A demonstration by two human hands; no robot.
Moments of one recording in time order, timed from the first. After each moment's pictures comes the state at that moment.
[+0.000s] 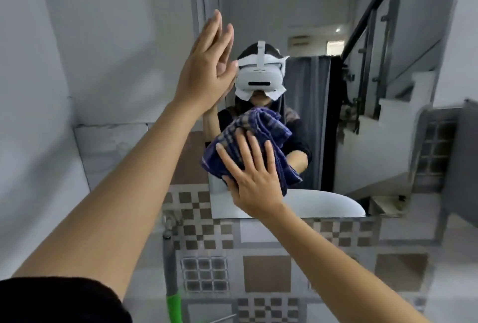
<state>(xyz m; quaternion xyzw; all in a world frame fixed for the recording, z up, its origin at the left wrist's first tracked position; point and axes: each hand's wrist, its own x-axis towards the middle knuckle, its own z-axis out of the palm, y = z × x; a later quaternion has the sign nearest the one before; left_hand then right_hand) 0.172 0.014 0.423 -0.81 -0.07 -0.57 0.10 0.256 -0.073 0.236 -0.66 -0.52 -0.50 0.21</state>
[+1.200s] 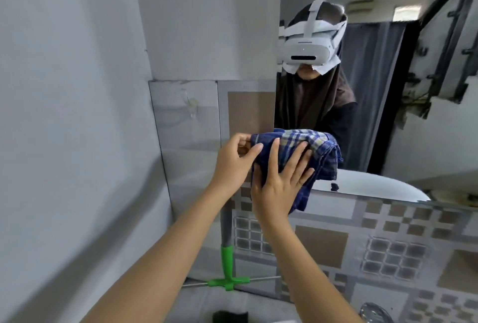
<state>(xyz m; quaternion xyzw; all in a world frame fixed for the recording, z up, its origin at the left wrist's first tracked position) 0.090 0.014 0.229 -0.76 -0.23 -0.52 -0.33 0.168 -0.010 0.152 -0.72 -0.38 -0.31 0.50</state>
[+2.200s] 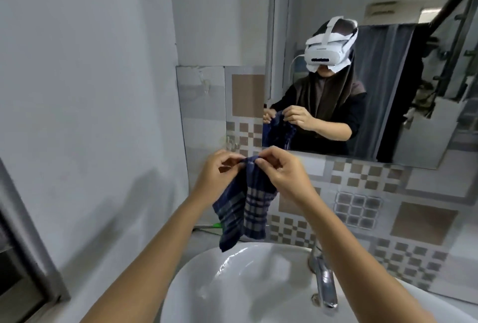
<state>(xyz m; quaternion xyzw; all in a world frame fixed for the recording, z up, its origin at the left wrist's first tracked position) 0.001 -0.109 0.172 -0.80 -0.24 -0.48 -0.28 0.149 -0.190 0.186 -0.53 -0.64 0.09 0.56</state>
